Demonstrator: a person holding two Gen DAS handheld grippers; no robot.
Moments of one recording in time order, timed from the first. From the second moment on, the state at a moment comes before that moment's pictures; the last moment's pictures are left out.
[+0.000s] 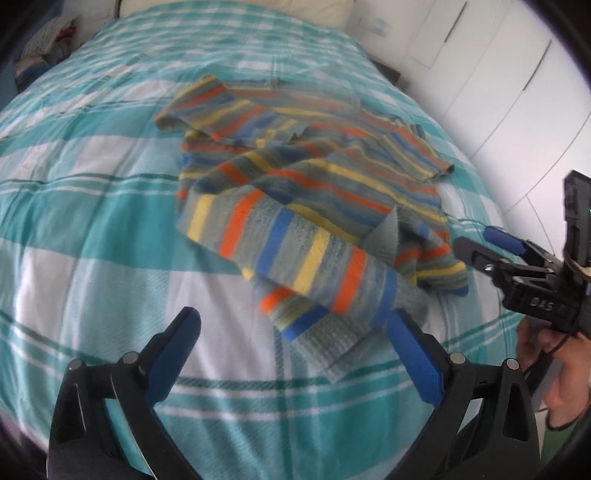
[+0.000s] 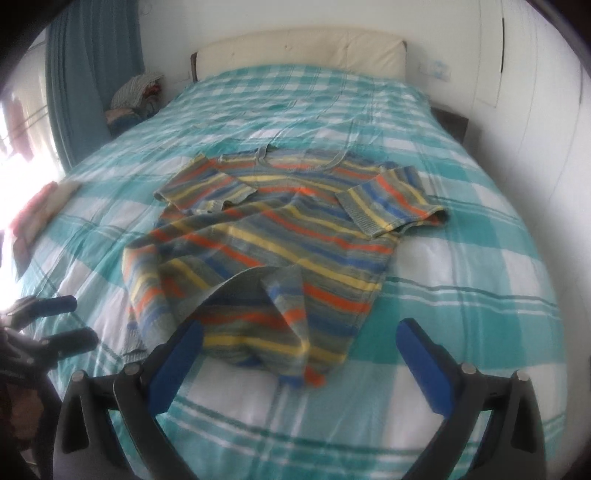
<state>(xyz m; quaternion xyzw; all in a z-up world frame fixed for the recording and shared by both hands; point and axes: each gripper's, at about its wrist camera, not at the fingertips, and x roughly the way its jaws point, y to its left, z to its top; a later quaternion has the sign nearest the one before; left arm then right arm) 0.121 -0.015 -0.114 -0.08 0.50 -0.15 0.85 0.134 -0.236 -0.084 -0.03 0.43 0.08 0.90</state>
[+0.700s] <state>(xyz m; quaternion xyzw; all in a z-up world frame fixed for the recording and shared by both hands) 0.043 0.116 -0.120 -0.08 0.55 -0.17 0.81 -0.014 -0.322 -0.121 -0.08 0.52 0.13 0.84</state>
